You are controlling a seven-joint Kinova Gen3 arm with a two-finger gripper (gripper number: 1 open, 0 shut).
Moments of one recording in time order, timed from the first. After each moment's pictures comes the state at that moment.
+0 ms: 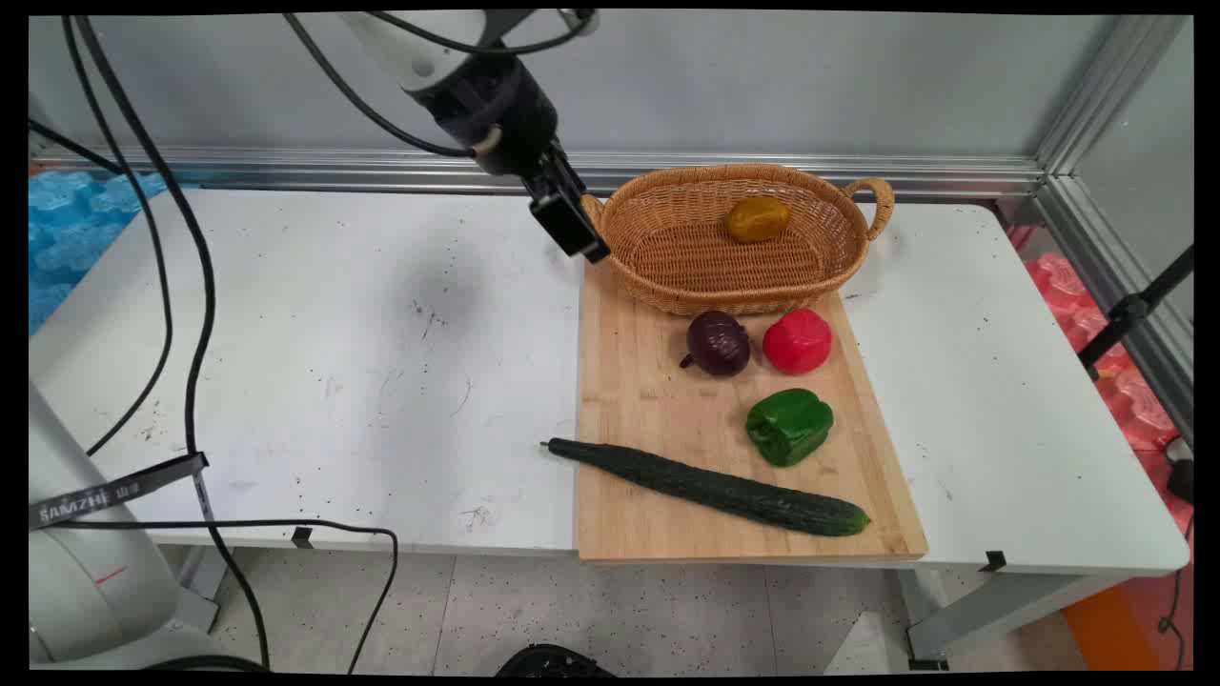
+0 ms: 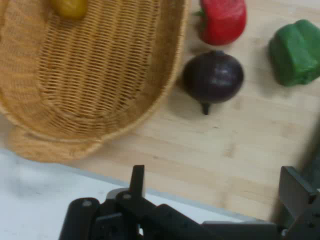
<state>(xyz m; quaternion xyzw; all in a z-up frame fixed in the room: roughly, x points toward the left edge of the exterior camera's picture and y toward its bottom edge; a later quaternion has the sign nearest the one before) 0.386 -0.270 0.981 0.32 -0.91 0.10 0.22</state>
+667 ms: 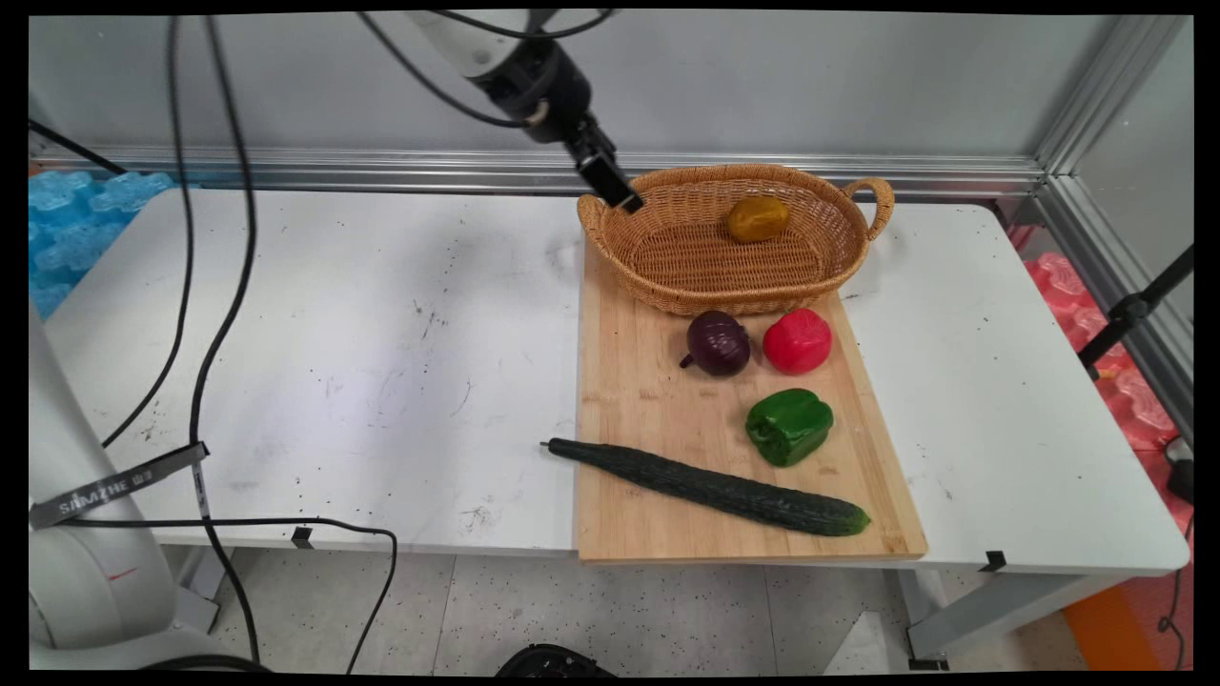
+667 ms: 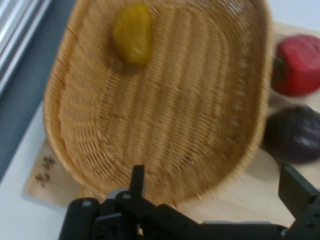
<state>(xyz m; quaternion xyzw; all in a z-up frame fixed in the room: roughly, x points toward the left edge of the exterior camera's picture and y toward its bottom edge) 0.401 -0.353 0.946 0.33 -0.90 0.14 0.26</state>
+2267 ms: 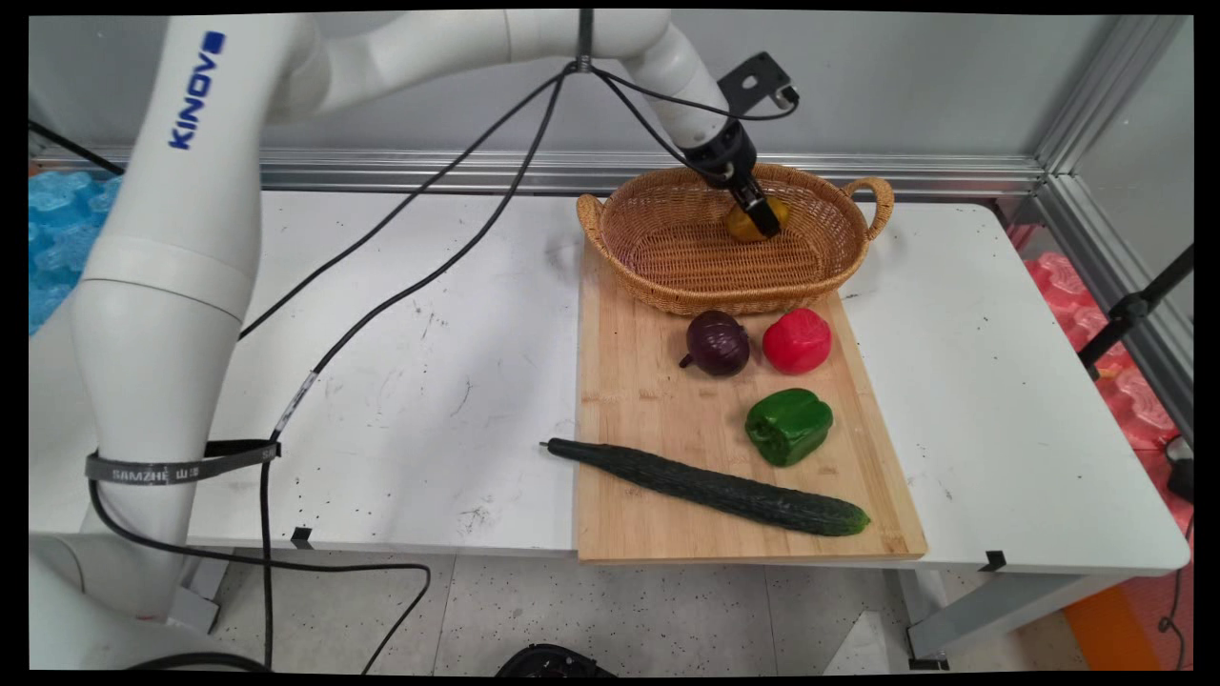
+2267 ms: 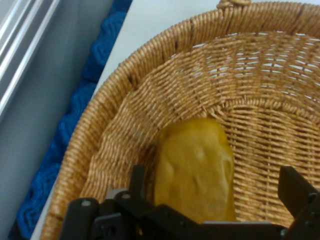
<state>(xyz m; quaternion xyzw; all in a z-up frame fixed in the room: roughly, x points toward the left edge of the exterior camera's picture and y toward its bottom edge) 0.284 -0.569 0.793 0.32 -0.90 0.13 0.28</state>
